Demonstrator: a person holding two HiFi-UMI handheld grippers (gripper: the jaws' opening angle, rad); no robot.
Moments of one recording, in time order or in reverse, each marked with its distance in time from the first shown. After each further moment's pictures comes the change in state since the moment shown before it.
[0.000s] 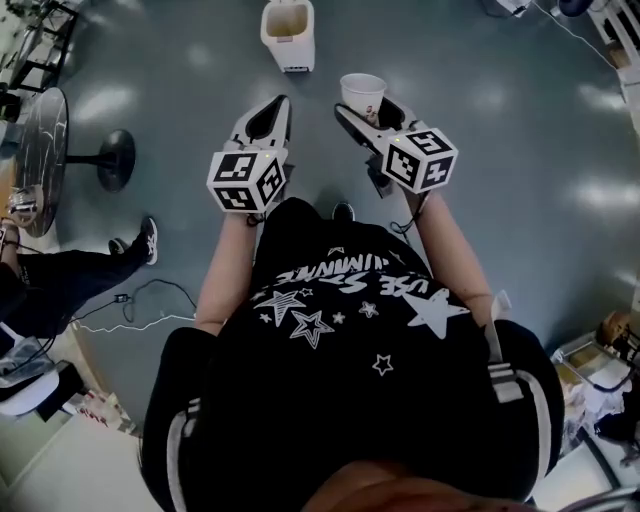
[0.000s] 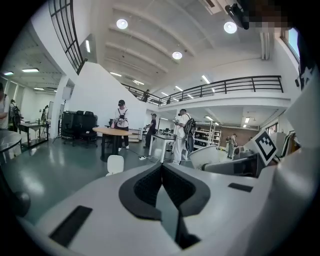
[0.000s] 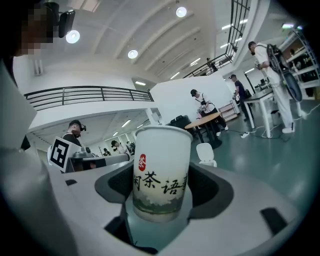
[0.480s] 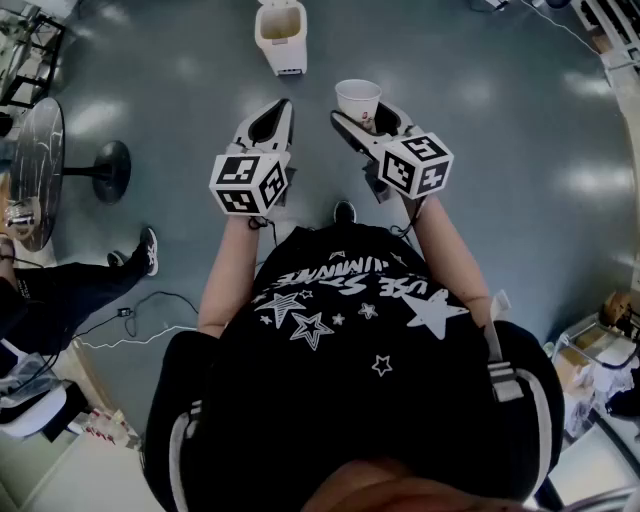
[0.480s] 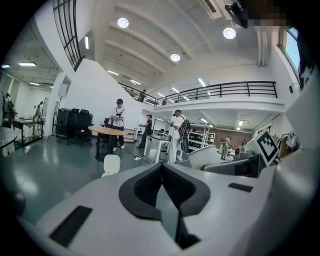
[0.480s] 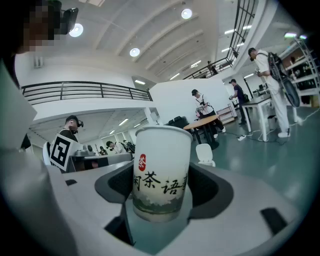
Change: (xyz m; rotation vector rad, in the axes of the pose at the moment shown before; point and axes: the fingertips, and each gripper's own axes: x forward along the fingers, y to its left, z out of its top) left arm -0.035 0.011 -0.002 -0.006 -0.005 -0.052; right arm 0.003 0.047 -0.020 -0.030 0.002 -0.027
